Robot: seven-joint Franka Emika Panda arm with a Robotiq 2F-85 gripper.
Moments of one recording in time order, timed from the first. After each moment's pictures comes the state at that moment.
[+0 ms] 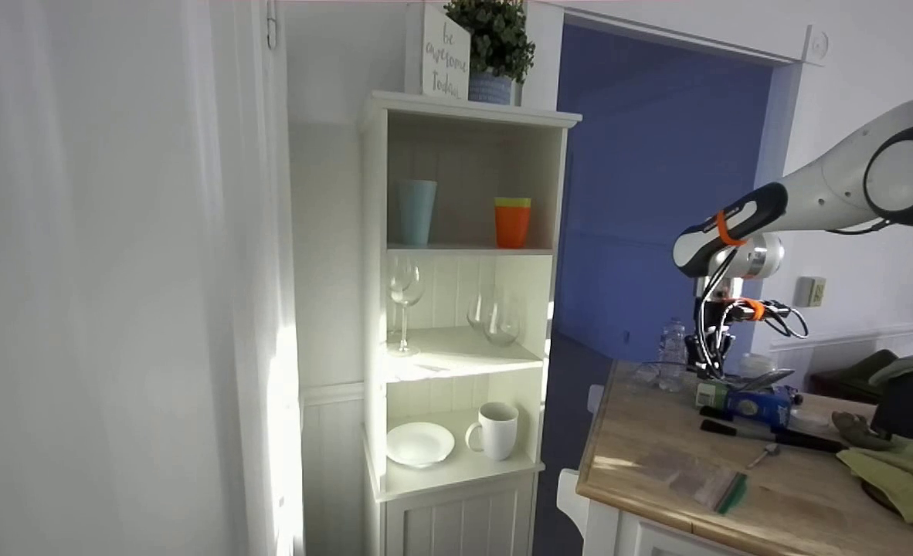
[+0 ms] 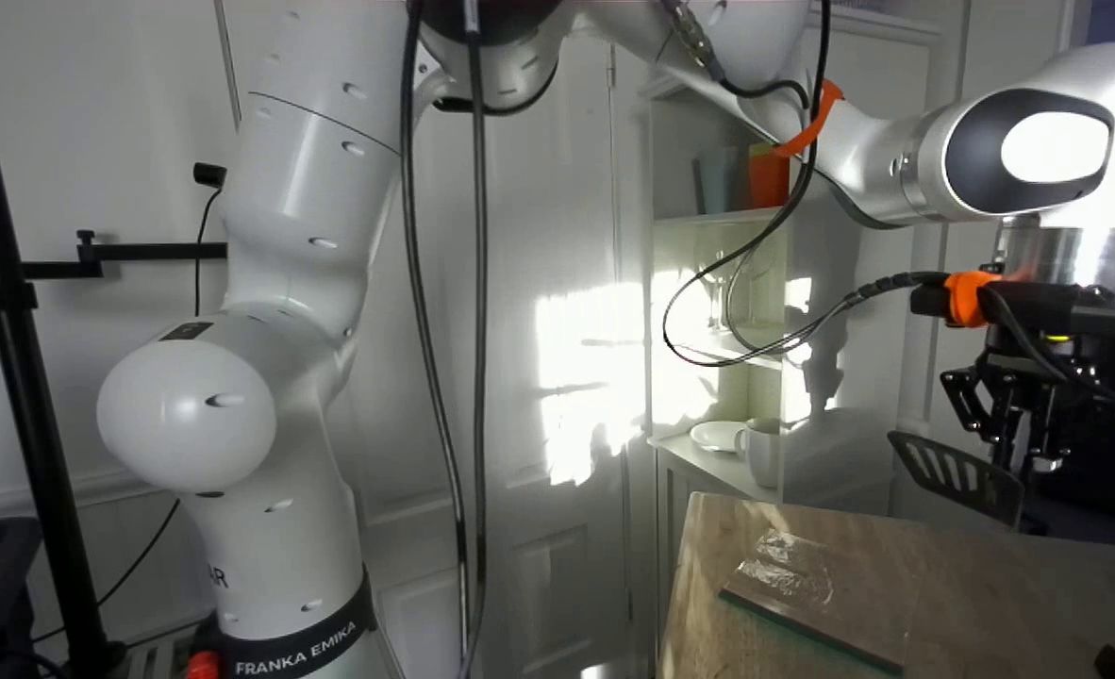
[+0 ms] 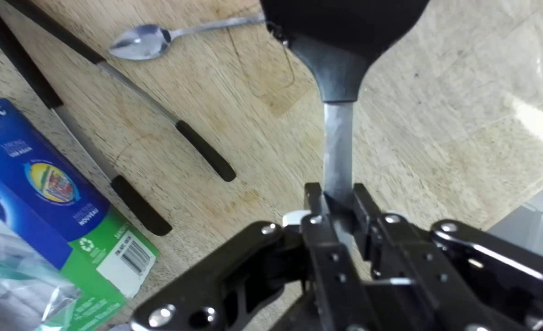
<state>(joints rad) -0.39 0.38 -0.15 -1.70 0.06 2.03 -0.45</state>
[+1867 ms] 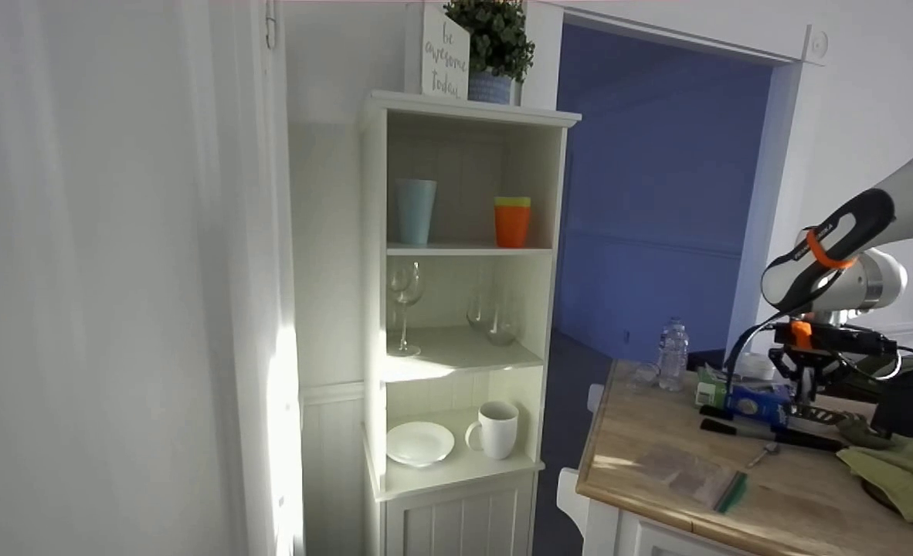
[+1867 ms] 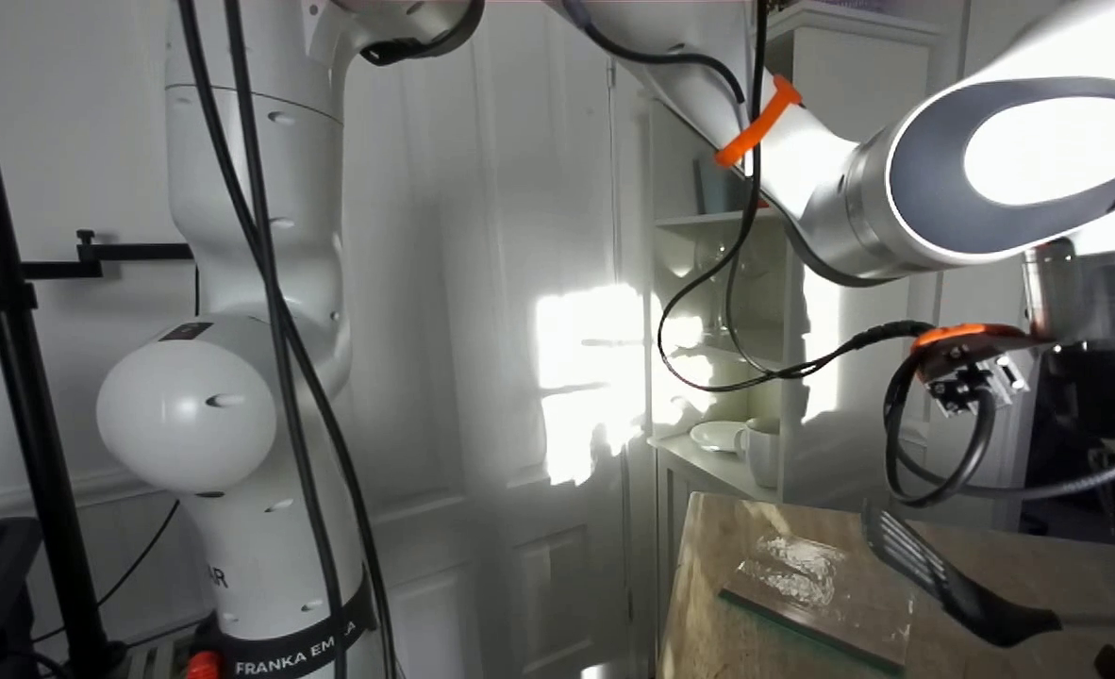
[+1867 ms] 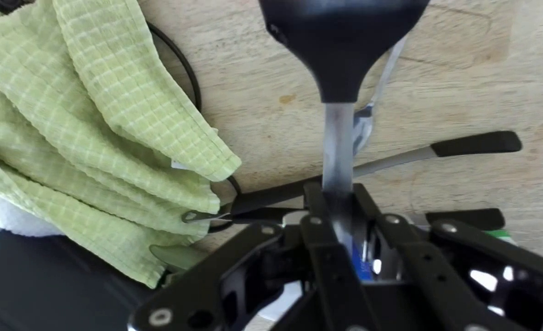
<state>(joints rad) -0.39 0.14 -0.38 -2.14 -0.15 2.44 0.50</state>
